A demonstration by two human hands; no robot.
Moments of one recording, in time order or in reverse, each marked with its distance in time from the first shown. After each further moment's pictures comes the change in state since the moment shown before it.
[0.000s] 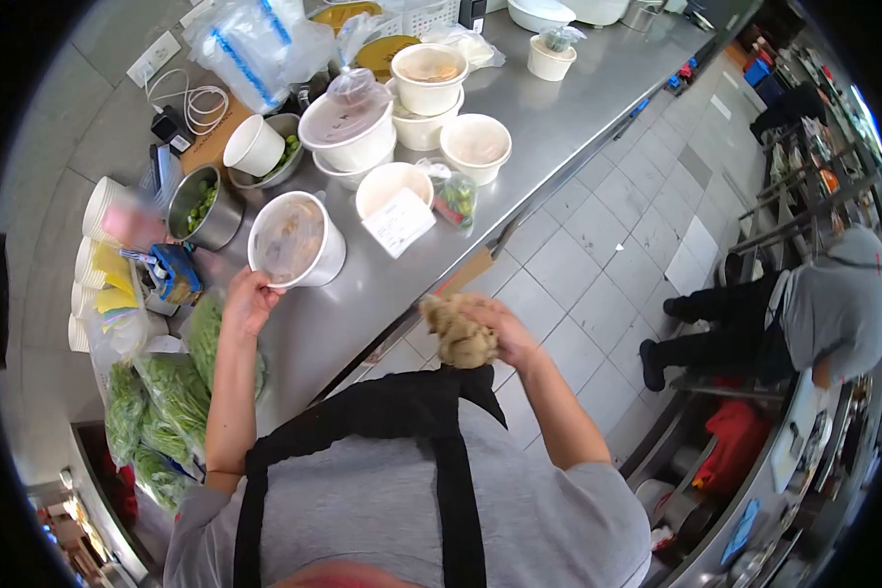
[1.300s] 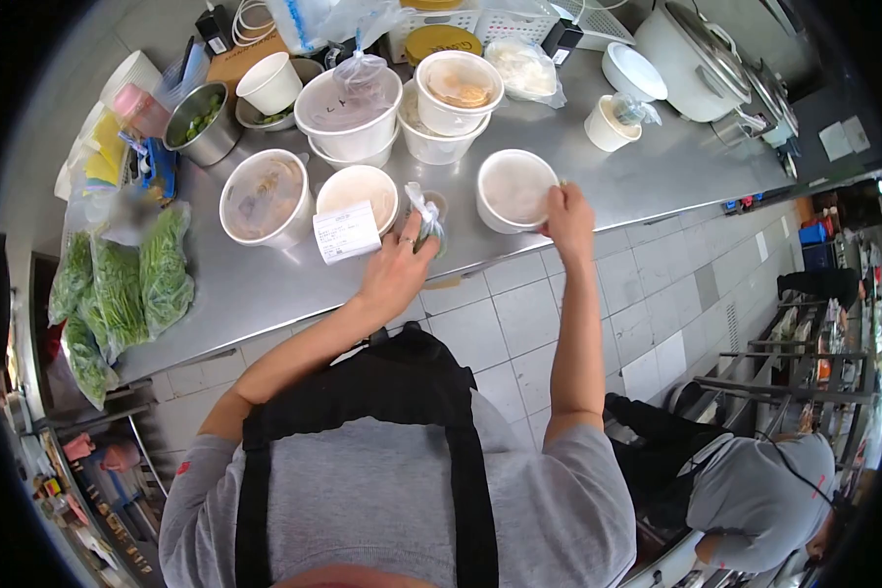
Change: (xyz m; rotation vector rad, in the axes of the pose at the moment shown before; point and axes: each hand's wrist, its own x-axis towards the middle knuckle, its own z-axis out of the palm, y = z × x) left_hand 0.027 -0.108 0.274 1.456 0.160 0.958; right_hand 0.123 -0.256 -0.079 -1.239 0.482 -0.476
